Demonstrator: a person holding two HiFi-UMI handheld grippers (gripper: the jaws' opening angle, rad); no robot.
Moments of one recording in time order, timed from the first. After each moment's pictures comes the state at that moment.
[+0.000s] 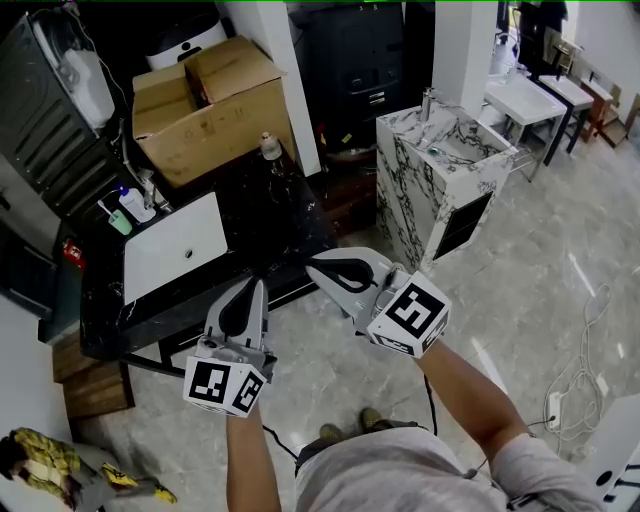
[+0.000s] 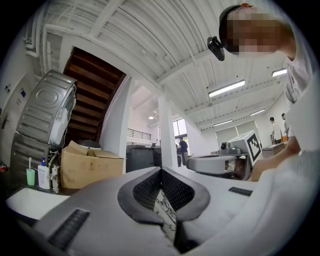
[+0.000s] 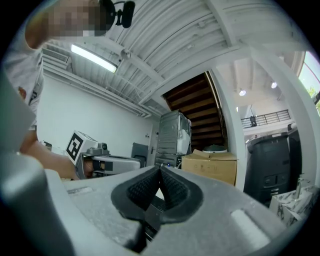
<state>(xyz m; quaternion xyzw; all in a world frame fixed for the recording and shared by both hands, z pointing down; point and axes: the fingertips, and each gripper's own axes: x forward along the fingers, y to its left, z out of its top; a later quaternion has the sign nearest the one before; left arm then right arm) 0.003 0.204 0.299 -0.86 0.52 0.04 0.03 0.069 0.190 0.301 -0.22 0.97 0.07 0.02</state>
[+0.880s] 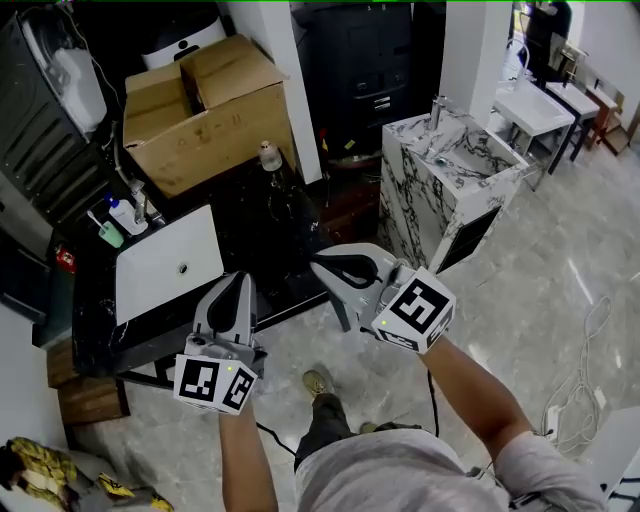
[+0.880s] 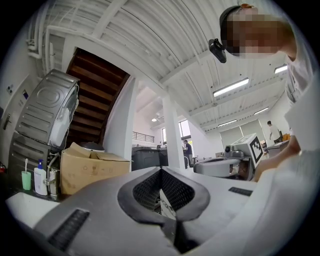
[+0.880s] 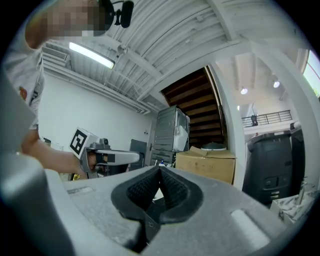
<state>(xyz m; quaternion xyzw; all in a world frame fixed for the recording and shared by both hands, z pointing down) -0.026 0.117 0.300 -0.84 0.53 0.06 0.05 0.061 0.101 0.313 -0.21 0.97 0.08 0.01</state>
